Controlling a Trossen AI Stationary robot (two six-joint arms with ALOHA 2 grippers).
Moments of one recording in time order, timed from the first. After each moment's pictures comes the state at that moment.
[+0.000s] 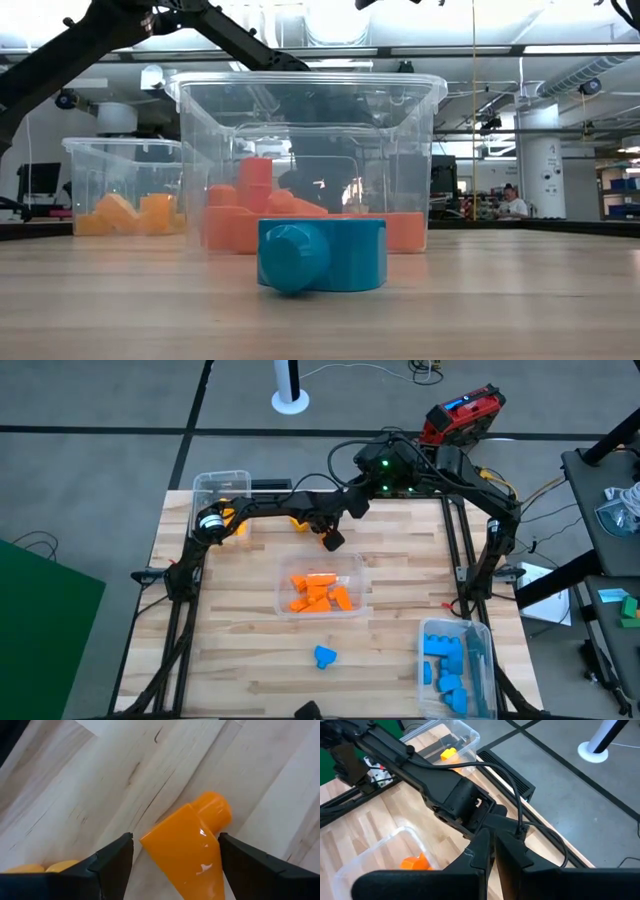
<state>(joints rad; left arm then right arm) 0.42 2.24 1.75 -0.73 -0.09 -0.17 -0.26 1.80 2.34 -1.27 0.21 0.30</state>
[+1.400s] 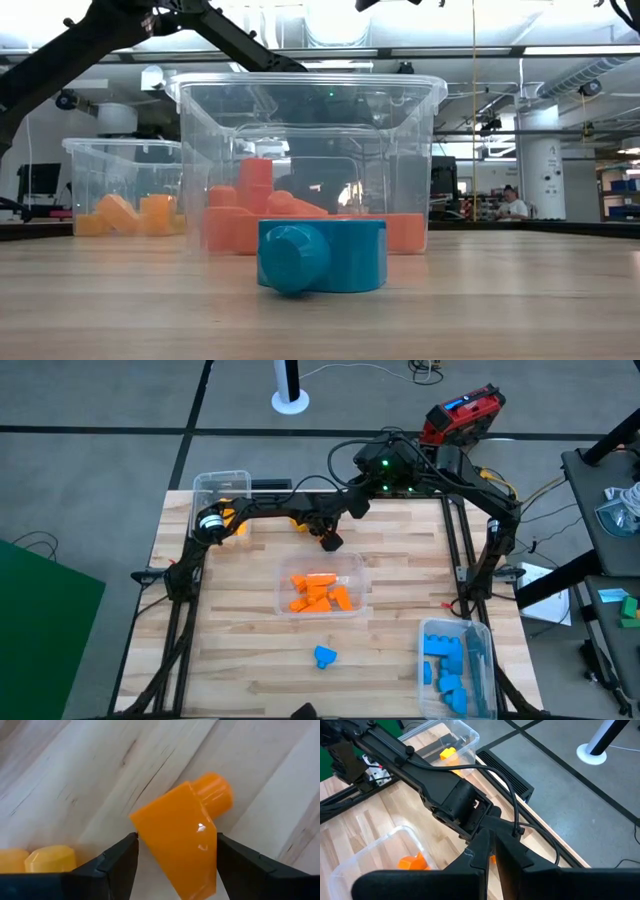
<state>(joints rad) 0.42 2.24 1.73 -0.75 -0.06 -0.21 -0.26 1.80 2.34 -1.27 0.21 0.28</state>
